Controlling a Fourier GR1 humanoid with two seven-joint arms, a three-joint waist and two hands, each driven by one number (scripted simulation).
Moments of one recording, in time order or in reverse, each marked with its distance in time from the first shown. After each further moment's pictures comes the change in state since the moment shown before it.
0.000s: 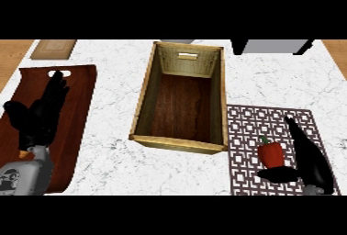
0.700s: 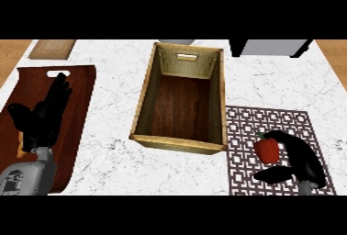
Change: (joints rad) left arm 0.006 -0.028 0.013 0.014 -0.012 -0.019 -0.019; right arm -0.039 -0.017 0.022 0.088 0.019 0.062 -0.064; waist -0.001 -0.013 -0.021
